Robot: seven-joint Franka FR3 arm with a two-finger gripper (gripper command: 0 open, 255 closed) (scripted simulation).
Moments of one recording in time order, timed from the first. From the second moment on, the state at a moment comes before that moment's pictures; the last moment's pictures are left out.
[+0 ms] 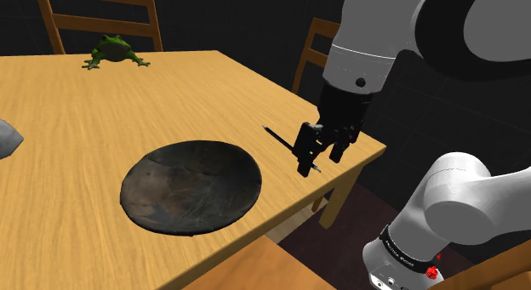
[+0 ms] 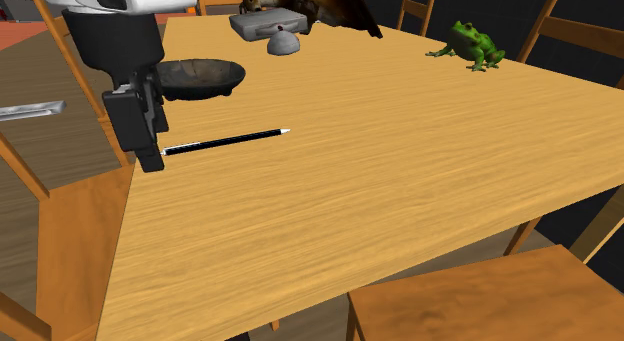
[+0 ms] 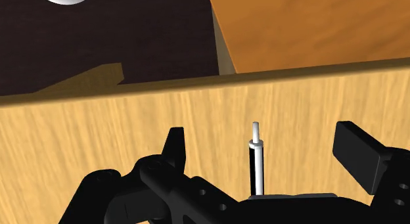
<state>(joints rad) 0.16 -0.91 0.47 -2.51 0.42 1.65 0.52</state>
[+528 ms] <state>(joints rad) 0.16 -0.91 0.47 -2.50 0.38 1.63 0.52</state>
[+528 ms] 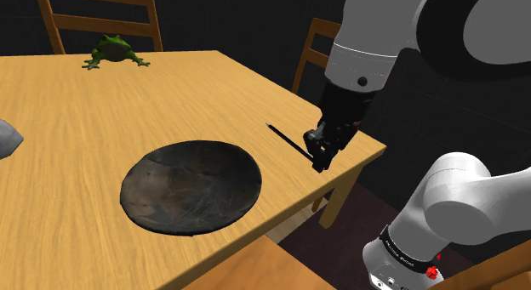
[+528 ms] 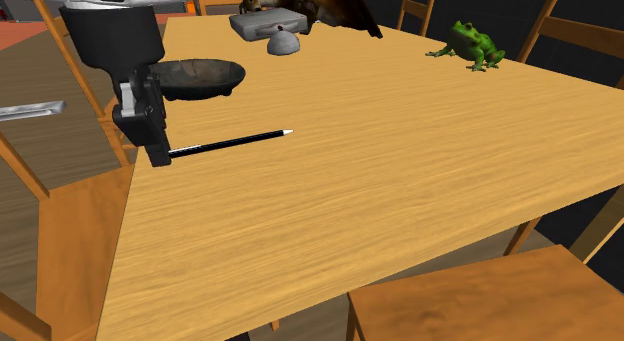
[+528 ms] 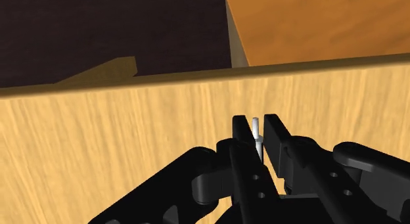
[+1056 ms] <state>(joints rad) 0.17 -0.91 0.45 -2.48 0.40 1.63 0.53</state>
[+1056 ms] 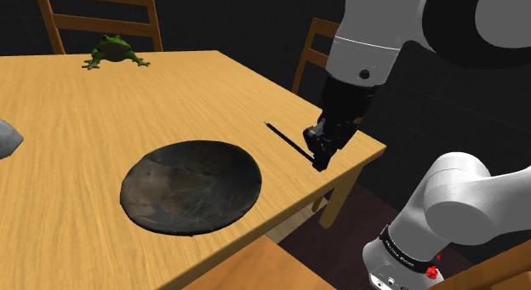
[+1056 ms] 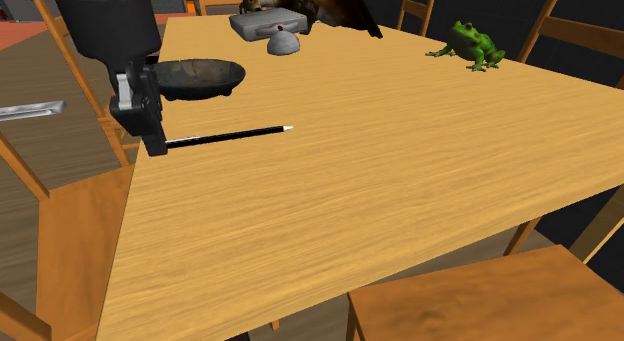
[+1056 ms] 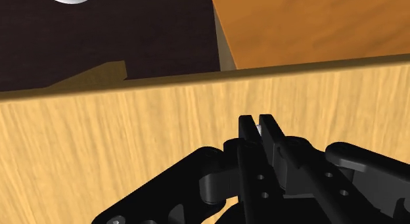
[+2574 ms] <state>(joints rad) 0.14 -0.78 0.42 -2.13 0.35 1.40 0.60</state>
